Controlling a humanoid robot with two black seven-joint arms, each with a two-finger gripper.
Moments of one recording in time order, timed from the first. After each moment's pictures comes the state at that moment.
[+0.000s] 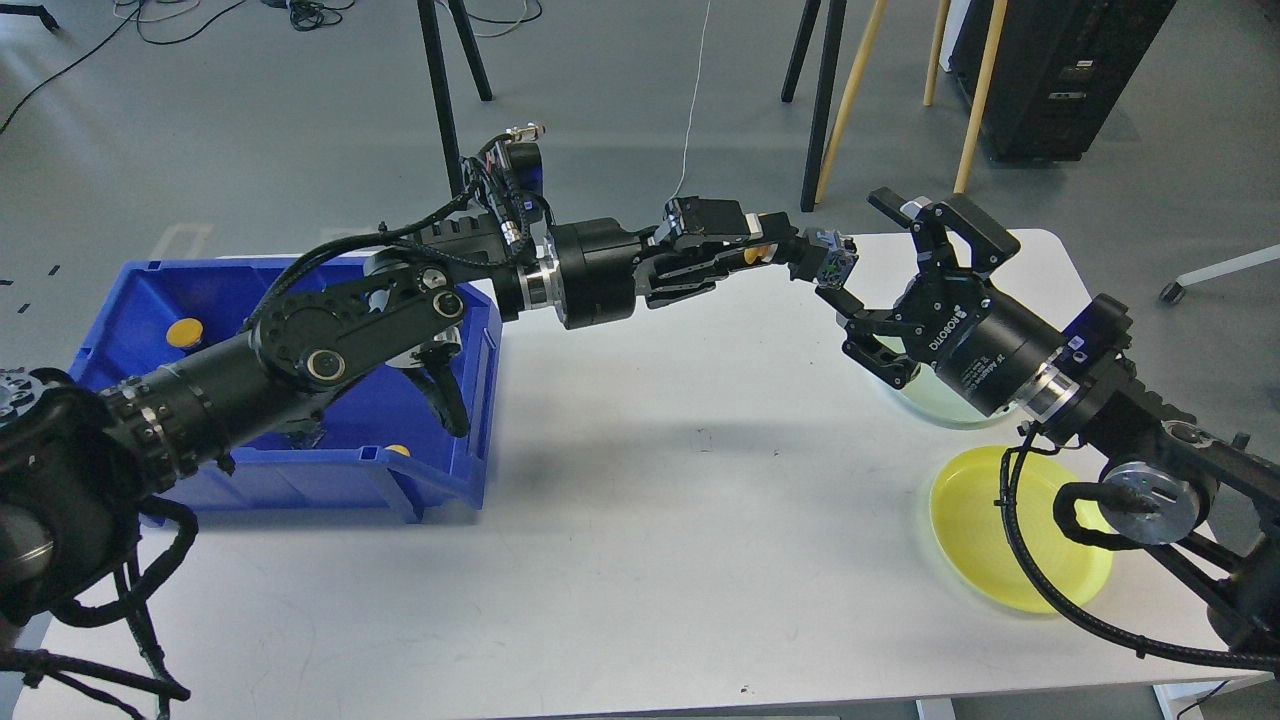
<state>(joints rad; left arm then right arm) -1.07 0.17 -0.26 -0.88 0.81 -0.47 -0.49 0.47 -0.62 0.71 1.43 -0.36 0.31 0.35</state>
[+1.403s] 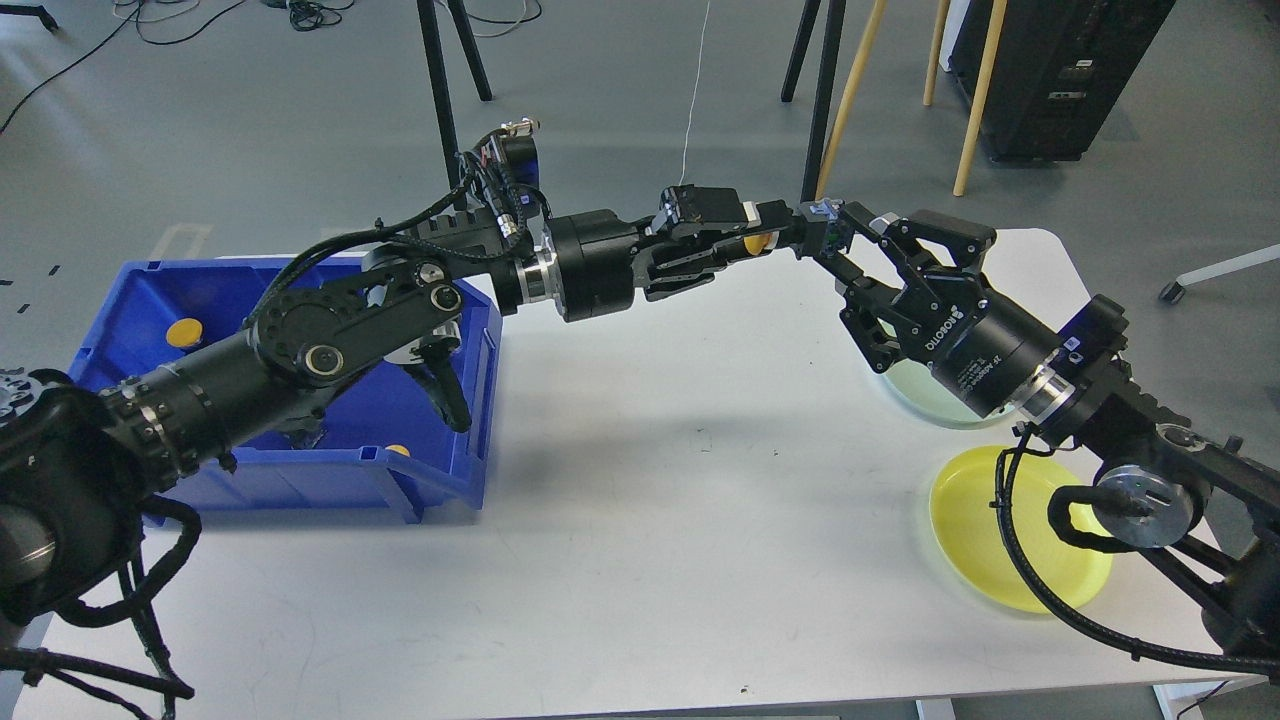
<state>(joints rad) -1.06 0.17 -0.29 -0.87 0.80 -0.48 -0.49 0.45 -0.61 0.71 1.43 -0.37 0.31 0.36</state>
